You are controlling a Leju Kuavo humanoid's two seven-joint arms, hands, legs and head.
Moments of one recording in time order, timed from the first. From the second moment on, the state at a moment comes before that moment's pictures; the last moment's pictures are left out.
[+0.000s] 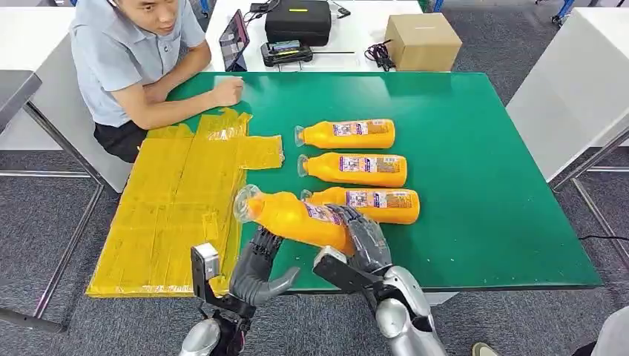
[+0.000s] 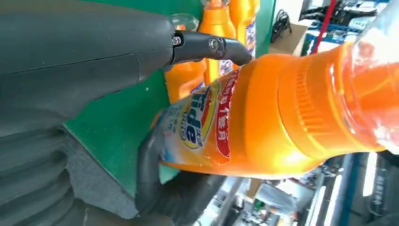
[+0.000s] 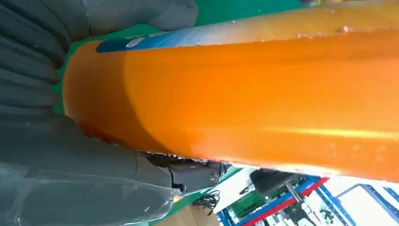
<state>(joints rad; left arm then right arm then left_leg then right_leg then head) -0.03 -0.33 -0.27 -1.21 0.16 -0.12 -0.35 -0.07 0.16 0.26 -1.35 0.83 -0.06 -0.41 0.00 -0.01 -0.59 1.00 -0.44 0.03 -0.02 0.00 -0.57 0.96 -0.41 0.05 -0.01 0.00</state>
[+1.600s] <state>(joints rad) -0.06 -0.33 -0.27 -1.21 0.32 -0.04 -0.37 -0.12 0.24 0.35 -1.17 0.77 -0.04 -0.41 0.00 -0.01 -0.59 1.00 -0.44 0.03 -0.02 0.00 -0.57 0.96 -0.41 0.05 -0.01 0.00</state>
